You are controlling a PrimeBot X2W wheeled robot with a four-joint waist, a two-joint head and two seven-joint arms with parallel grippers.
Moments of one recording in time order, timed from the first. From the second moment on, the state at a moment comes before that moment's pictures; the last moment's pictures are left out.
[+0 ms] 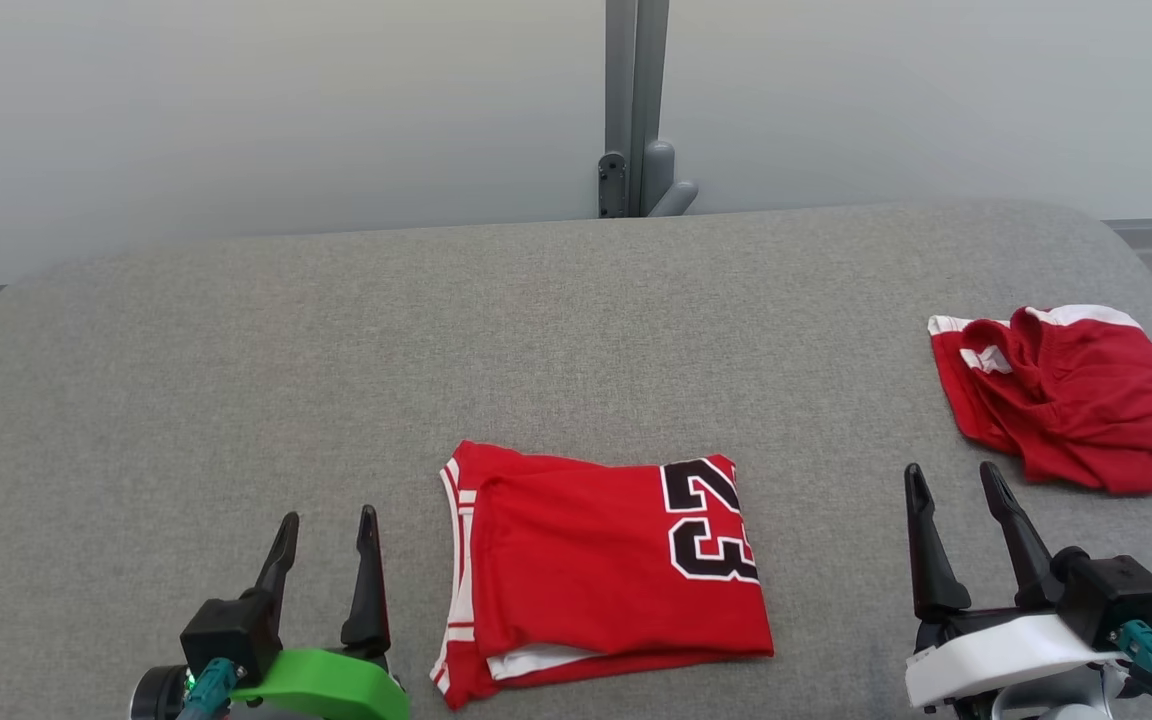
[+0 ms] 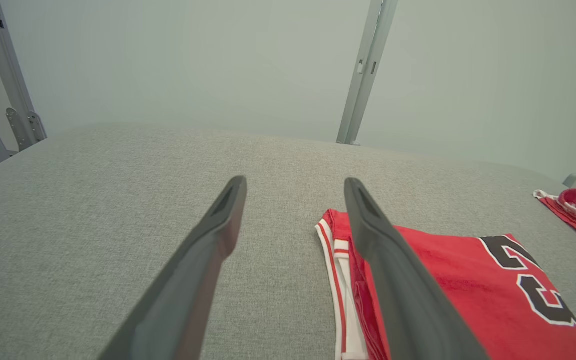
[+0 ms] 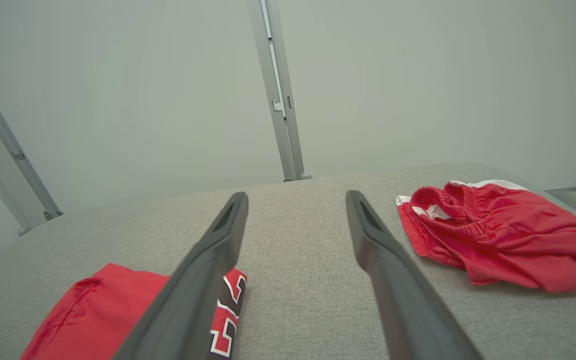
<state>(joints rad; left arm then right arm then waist) -0.02 0.10 -0.24 0.27 -0.35 0.05 -0.26 0.06 -0.05 0.03 0.08 0.23 0.13 -0.26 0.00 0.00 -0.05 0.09</state>
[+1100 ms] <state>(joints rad) -0.03 0.08 -0.17 0.27 -0.30 0.05 -0.26 -0.13 -0.13 0.18 0.36 0.39 0.13 0.06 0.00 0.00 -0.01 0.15</state>
